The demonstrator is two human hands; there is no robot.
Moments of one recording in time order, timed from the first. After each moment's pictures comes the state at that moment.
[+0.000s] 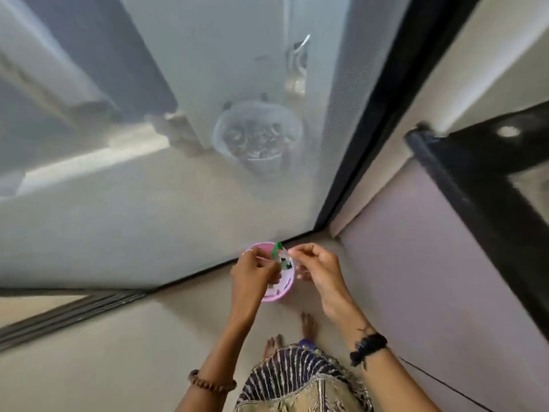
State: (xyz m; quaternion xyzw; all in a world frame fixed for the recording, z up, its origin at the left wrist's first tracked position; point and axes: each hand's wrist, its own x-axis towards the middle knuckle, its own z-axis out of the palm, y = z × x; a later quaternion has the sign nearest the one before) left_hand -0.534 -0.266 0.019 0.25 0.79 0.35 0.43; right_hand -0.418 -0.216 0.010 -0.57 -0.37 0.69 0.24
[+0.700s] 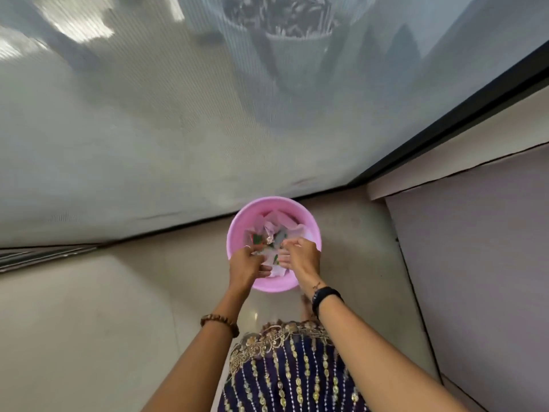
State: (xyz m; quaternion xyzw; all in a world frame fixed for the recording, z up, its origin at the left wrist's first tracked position) left_hand -0.599 -0.265 -0.378 0.06 0.79 0.28 0.55; right_hand -0.504 -0.206 -0.388 -0.70 -0.36 0.62 0.06
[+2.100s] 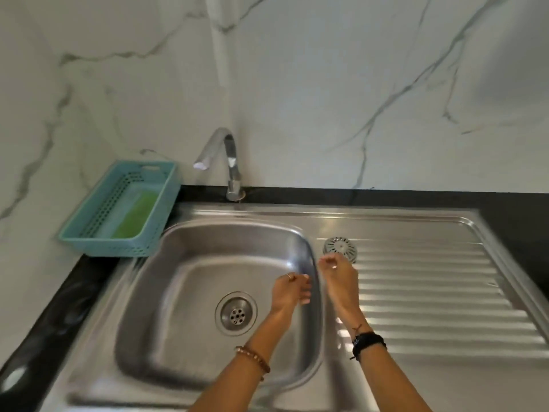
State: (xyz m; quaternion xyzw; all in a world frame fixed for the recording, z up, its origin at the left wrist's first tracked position) left_hand 0.119 -0.160 0.129 0.51 0.44 0.09 0.73; right_hand 0.192 -0.230 0.135 -0.84 -0.12 0.14 0.51
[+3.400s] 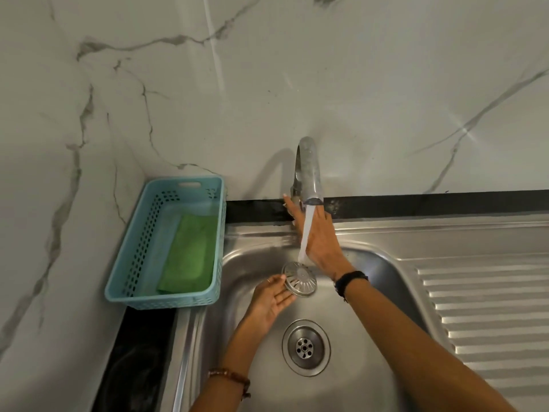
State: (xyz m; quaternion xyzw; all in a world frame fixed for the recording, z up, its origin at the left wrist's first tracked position) left_hand 0.057 0.078 0.072 0.35 0.40 0.05 0.84; right_hand 0.202 0.033 0.120 -0.87 -0.44 -0.05 0.22
